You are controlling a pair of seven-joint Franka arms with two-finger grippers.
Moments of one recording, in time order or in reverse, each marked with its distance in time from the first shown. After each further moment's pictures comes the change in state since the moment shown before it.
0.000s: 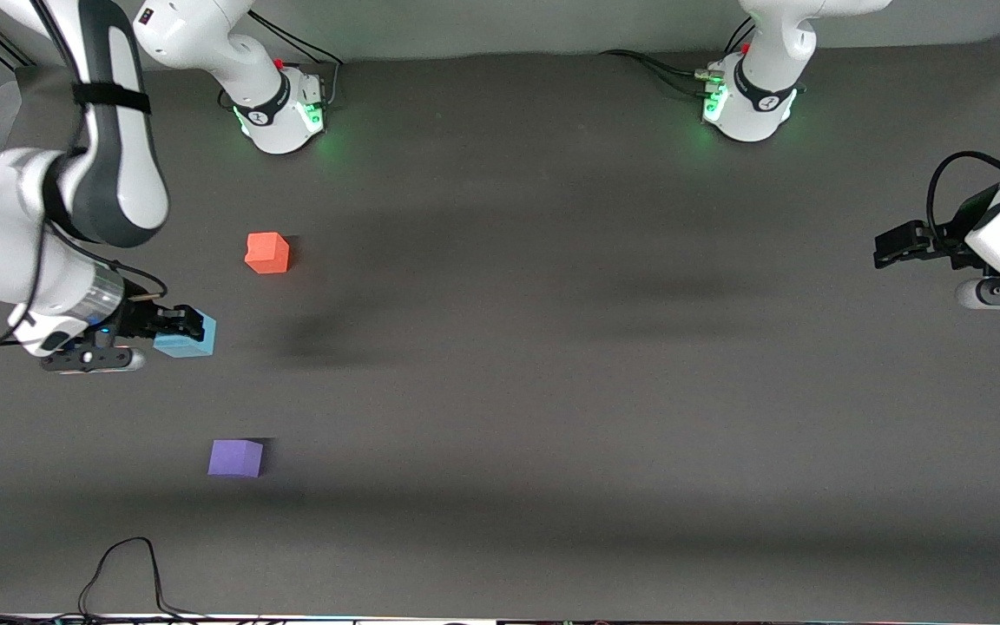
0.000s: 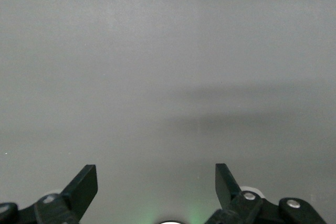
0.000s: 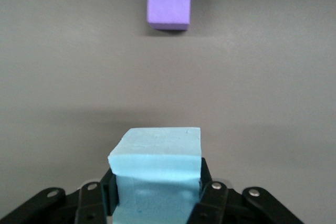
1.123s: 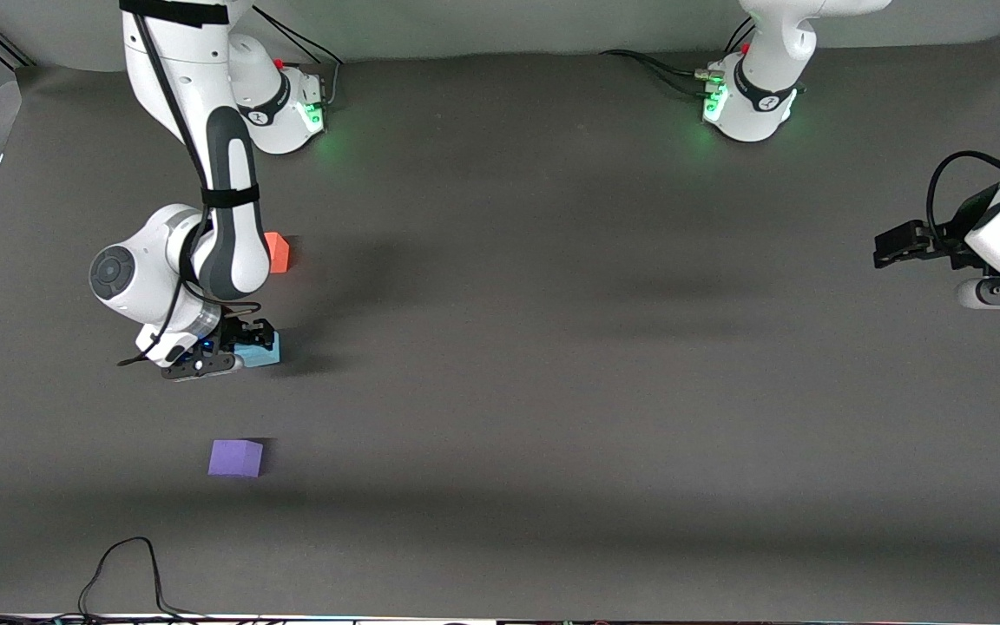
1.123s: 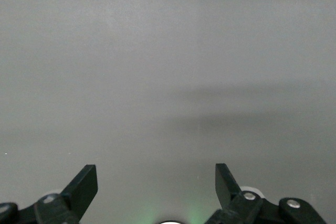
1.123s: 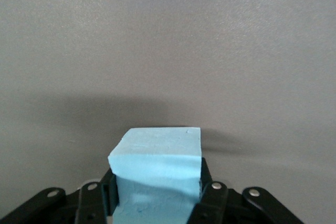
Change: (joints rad) left arm 0.000 0.000 0.000 0.000 -0.001 0.000 0.000; right arm 0.016 0.341 0.094 -0.125 0.523 0.215 -0.368
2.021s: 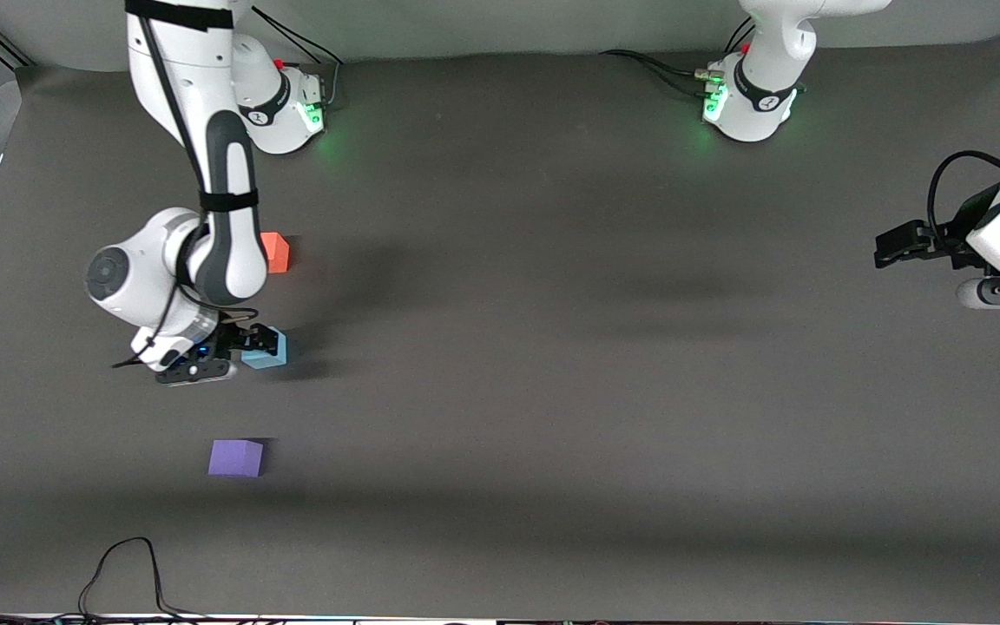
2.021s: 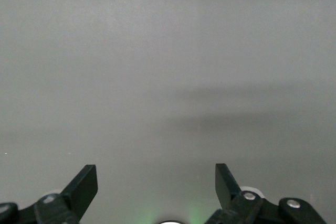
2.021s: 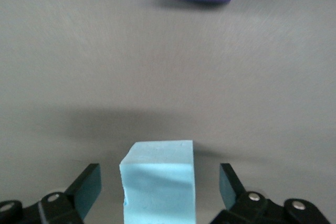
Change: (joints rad) left arm 0.000 -0.001 0.002 0.000 0.000 0.000 0.000; right arm 0.016 -0.018 -0.071 0.049 0.021 -0.037 -0.008
